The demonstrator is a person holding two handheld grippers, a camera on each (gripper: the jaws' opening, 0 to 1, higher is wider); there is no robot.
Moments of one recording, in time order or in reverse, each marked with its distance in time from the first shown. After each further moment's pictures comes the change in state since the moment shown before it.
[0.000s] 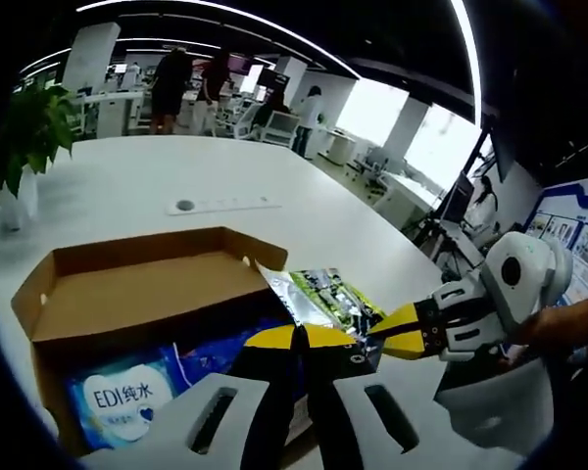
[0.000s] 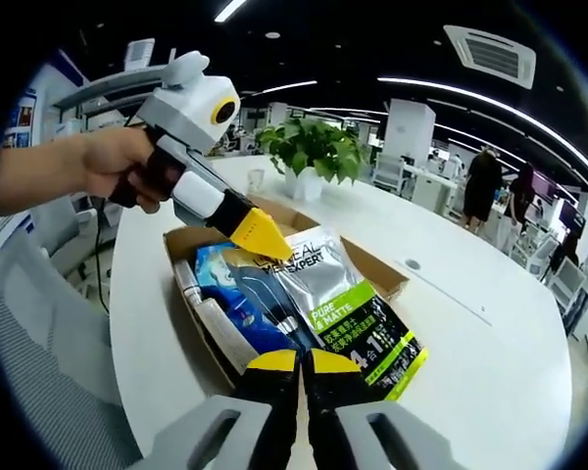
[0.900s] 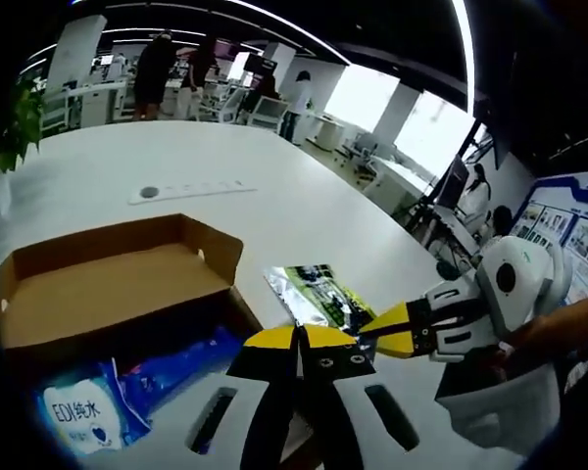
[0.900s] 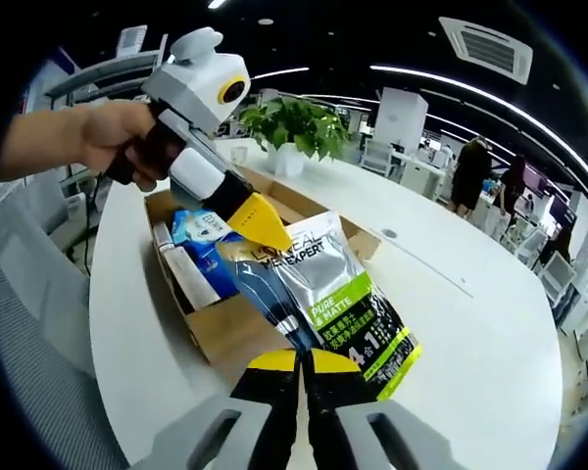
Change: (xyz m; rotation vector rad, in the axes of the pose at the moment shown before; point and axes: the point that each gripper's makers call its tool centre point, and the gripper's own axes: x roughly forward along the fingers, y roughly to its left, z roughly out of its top) left arm 0.058 -0.028 -0.011 0.021 0.068 -0.048; right arm -0.008 -0.039 -0.055 -0.015 0.064 -0.057
